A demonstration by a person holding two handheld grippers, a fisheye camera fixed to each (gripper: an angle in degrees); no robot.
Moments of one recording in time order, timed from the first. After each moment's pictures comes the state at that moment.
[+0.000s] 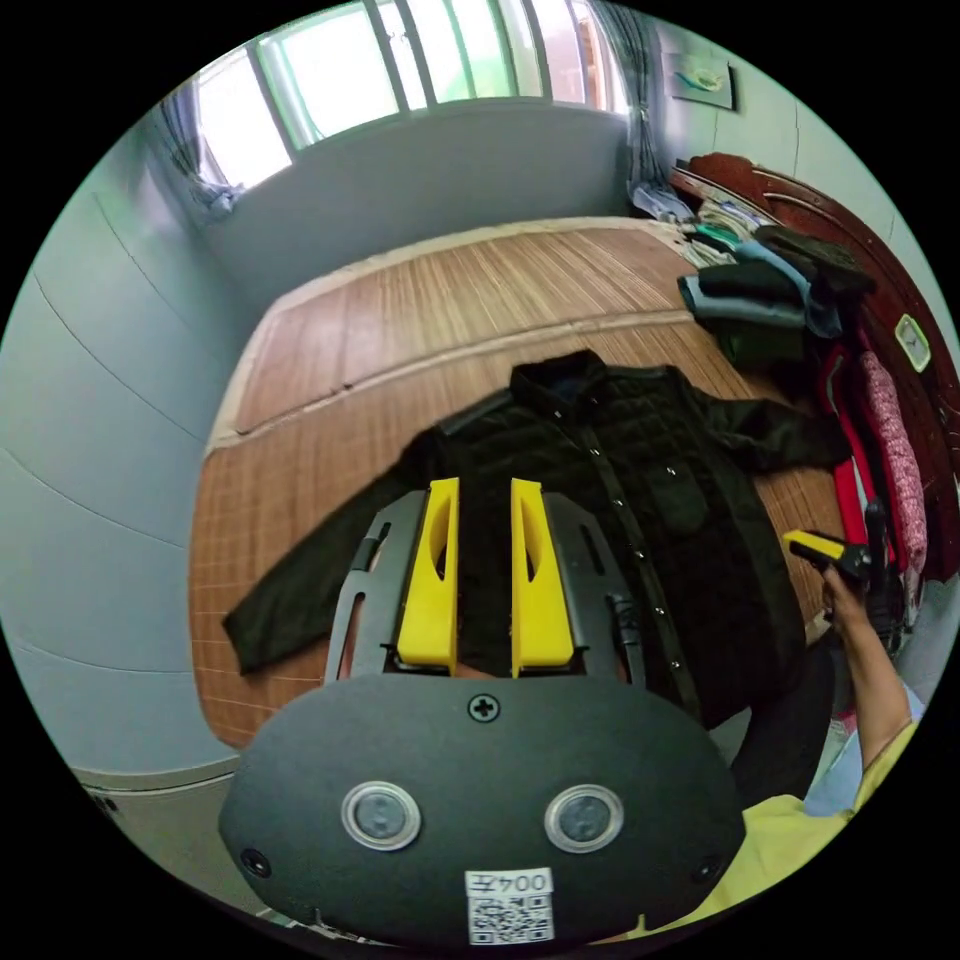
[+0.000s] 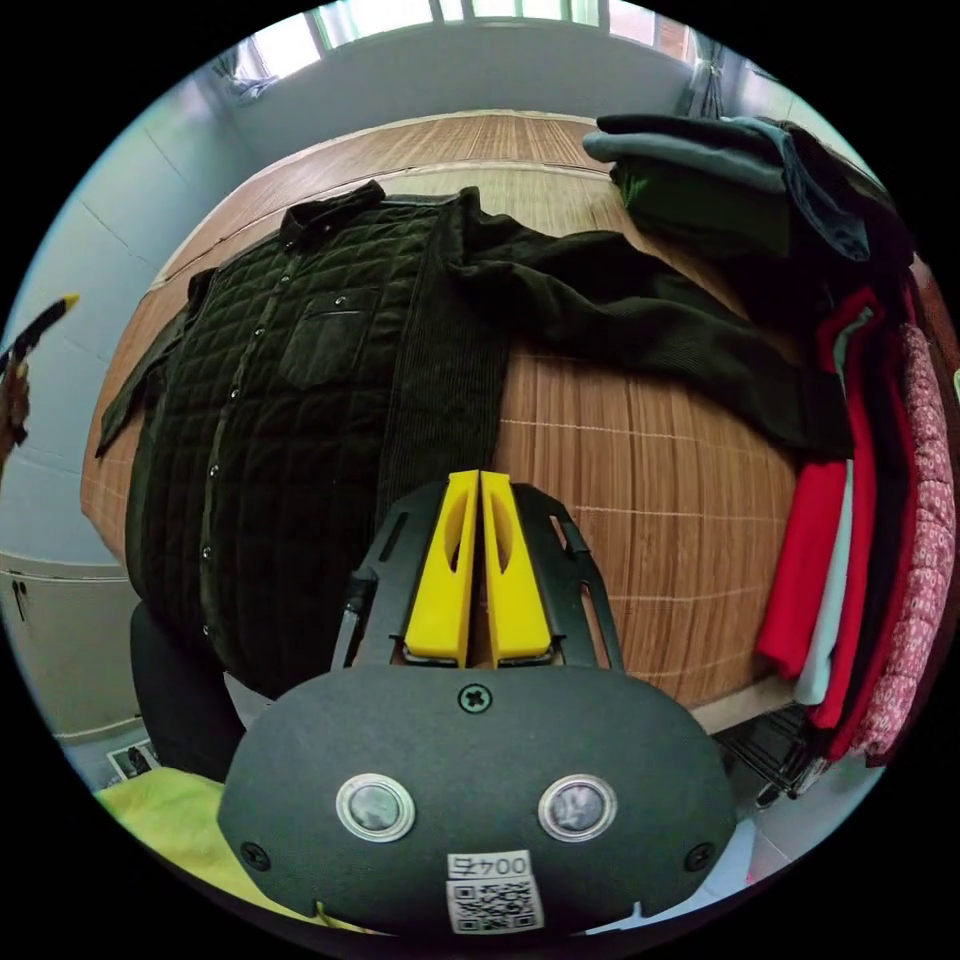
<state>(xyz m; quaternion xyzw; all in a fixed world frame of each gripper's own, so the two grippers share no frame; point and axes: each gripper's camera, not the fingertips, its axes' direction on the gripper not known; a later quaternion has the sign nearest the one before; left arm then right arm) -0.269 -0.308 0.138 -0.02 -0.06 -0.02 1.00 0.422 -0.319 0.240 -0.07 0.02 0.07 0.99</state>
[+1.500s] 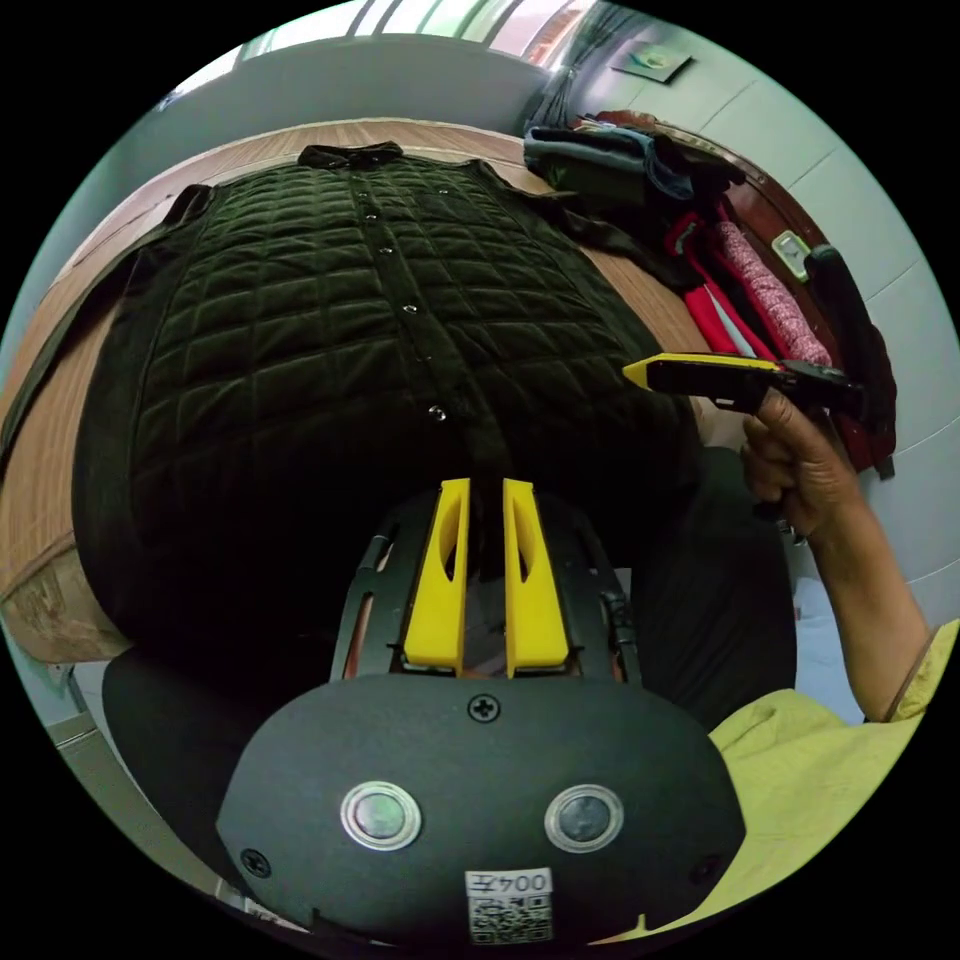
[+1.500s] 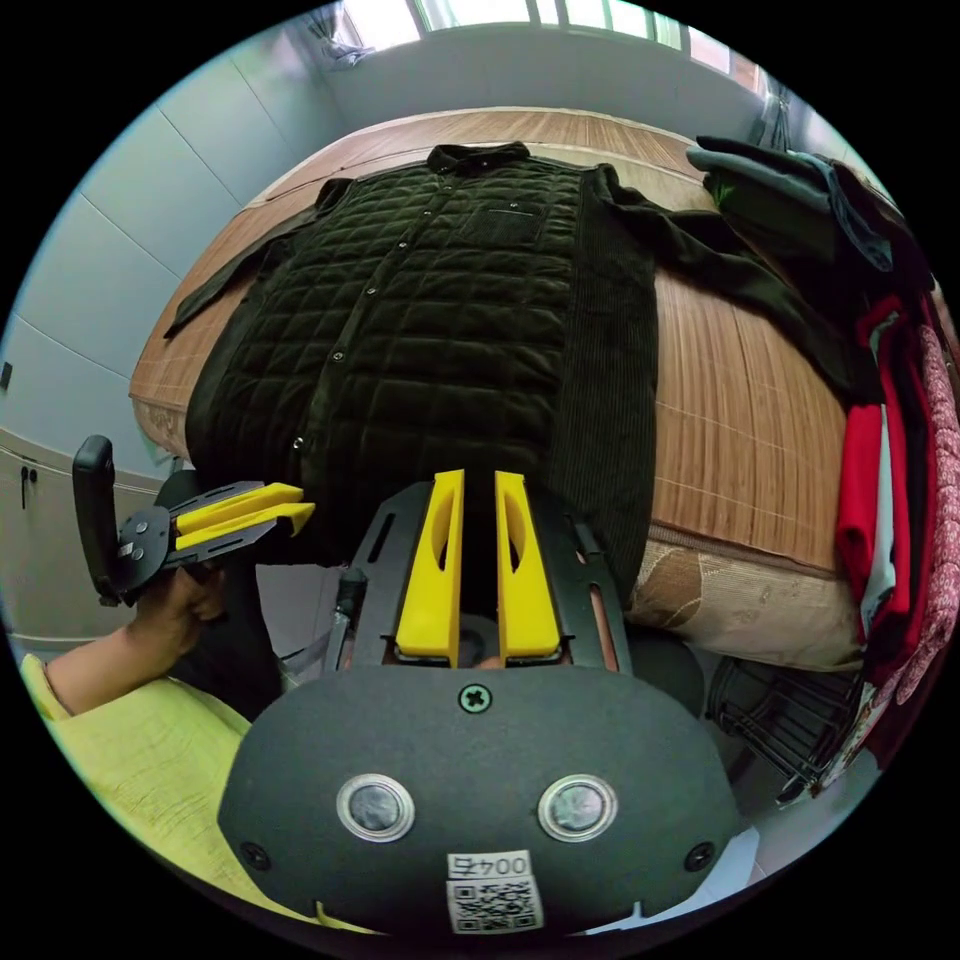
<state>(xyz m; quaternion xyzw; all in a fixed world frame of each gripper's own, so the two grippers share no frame) -0.084 0.035 0.279 -0.10 0.20 -0.04 0.97 0.279 -0.117 0.206 -0.09 -0.03 0.00 1.00</state>
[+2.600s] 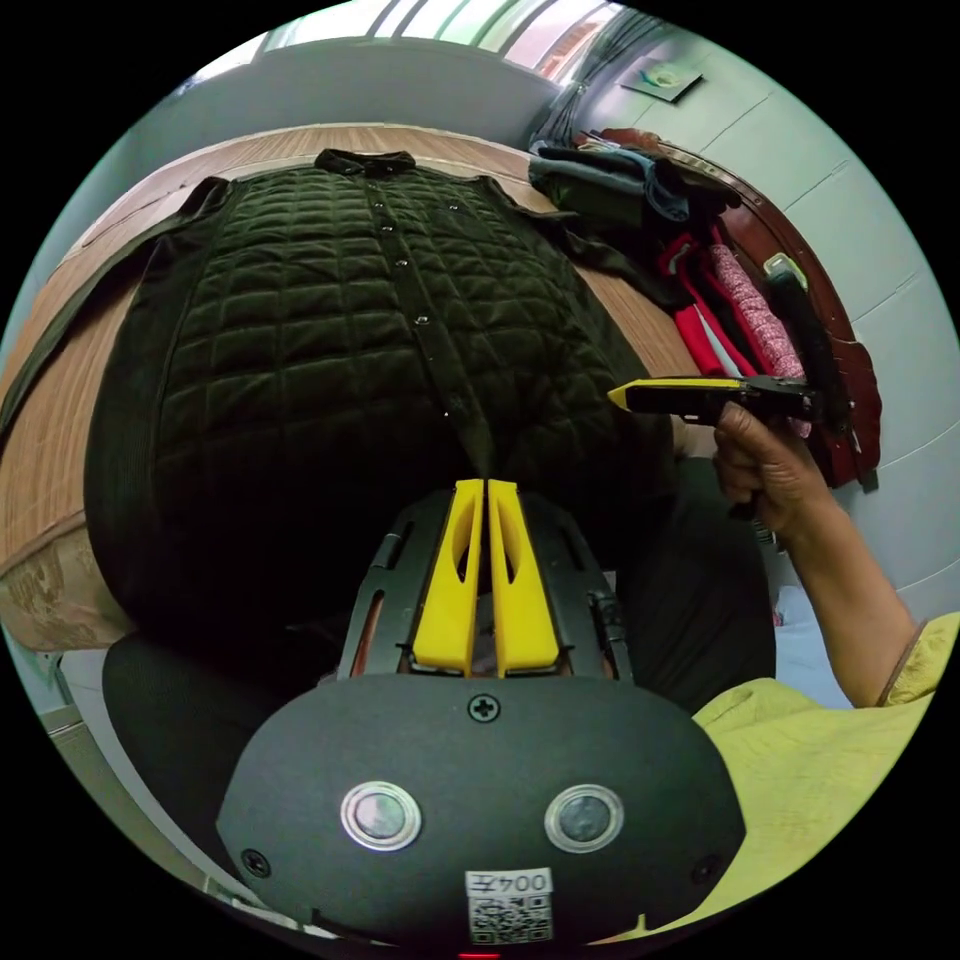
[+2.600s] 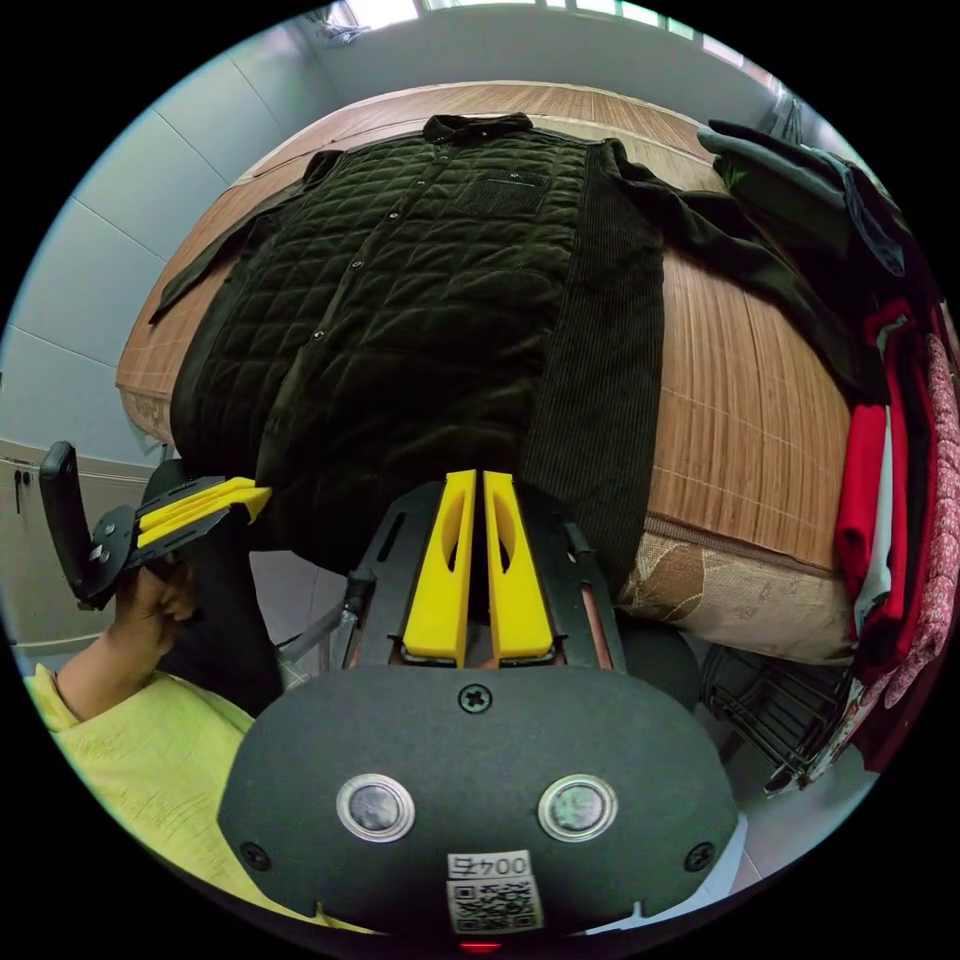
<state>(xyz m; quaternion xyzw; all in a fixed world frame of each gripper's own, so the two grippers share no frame) -0.077 0.081 0.293 -0.10 0.22 -0.06 0.97 0.290 -0.089 0.220 -0.12 -0.02 0.00 0.99</state>
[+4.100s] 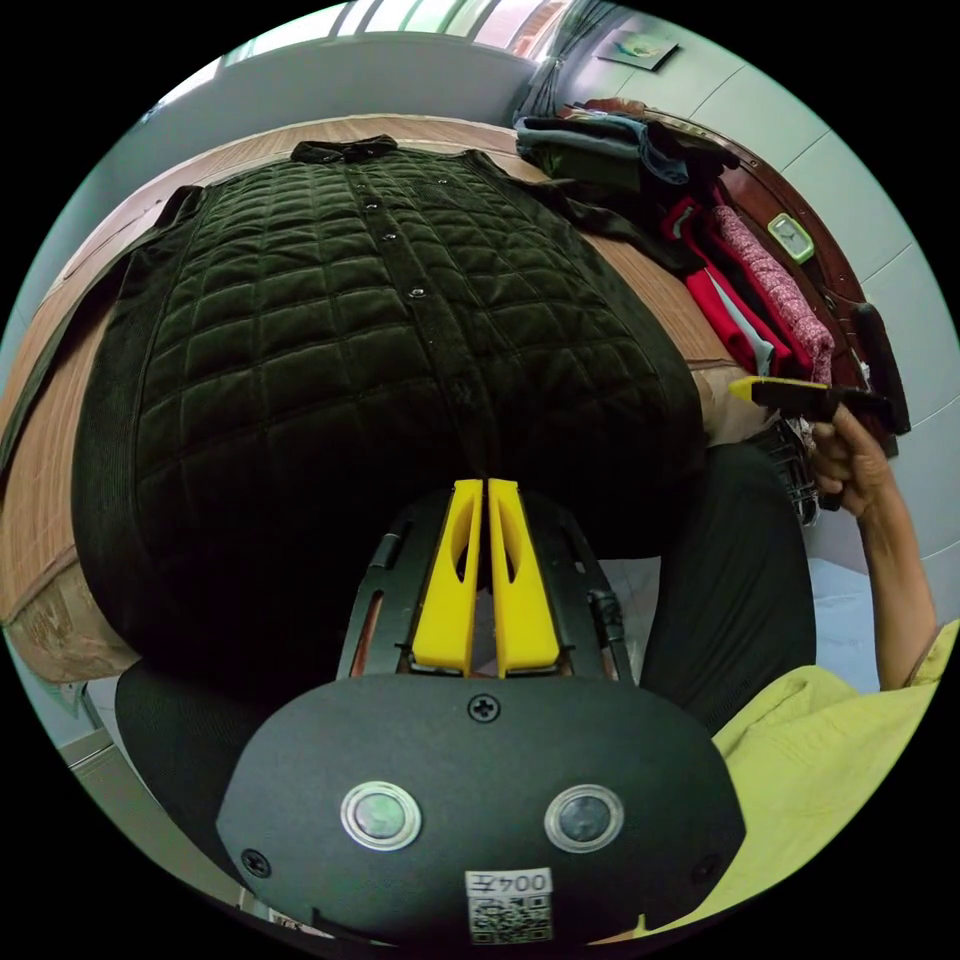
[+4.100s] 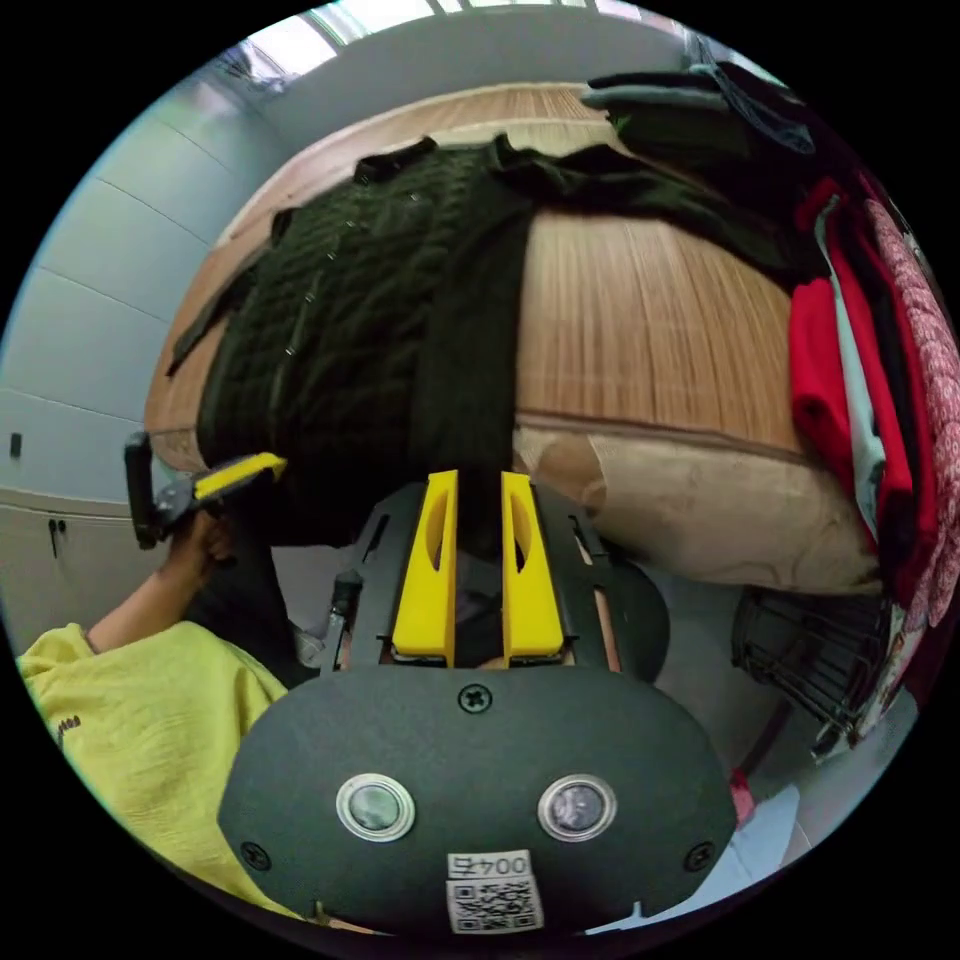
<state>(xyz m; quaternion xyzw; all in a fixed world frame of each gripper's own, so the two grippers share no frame) -0.043 0.077 0.329 -0.11 0.20 -0.01 0.97 0.375 -0.063 0.186 -0.08 -0.07 0.05 0.99</state>
